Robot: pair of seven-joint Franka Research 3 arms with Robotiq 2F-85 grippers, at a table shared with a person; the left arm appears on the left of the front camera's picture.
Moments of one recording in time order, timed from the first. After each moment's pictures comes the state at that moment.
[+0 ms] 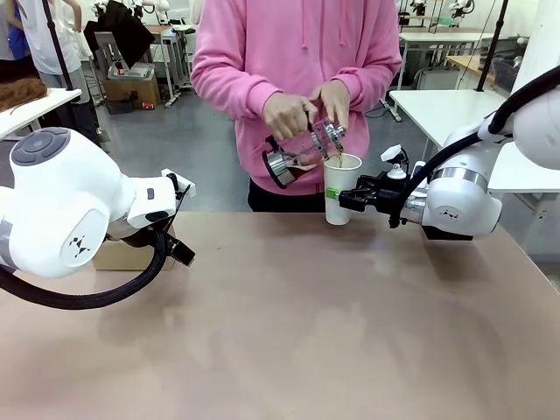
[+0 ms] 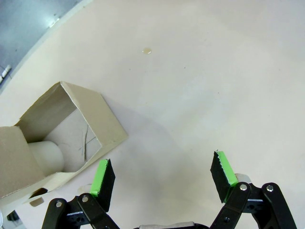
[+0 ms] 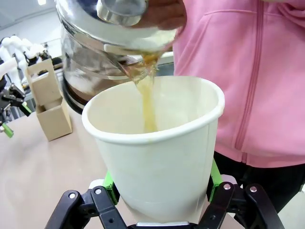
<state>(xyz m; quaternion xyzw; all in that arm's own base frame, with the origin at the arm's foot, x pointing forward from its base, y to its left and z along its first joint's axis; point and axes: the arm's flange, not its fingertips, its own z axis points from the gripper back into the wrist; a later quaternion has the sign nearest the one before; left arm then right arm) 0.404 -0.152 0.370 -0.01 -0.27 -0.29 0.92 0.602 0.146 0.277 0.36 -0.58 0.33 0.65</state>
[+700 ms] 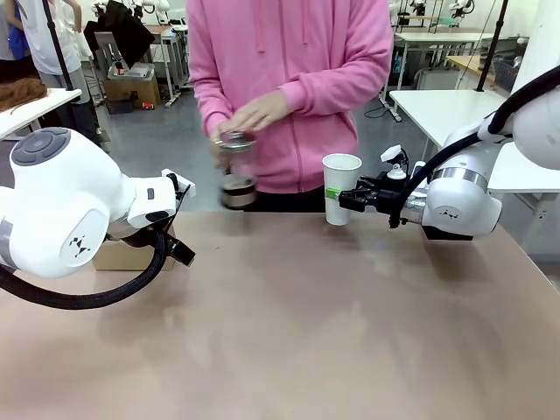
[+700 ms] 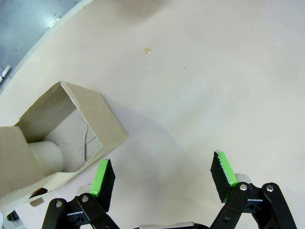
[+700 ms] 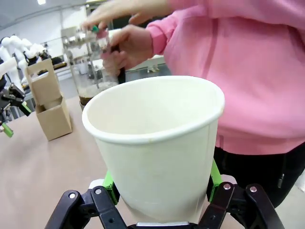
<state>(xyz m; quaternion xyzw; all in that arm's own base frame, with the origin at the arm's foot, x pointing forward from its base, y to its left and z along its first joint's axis) 0.404 -0.152 0.370 -0.01 -0.27 -0.29 0.92 0.602 0.146 0.277 0.36 -0.58 0.33 0.65</state>
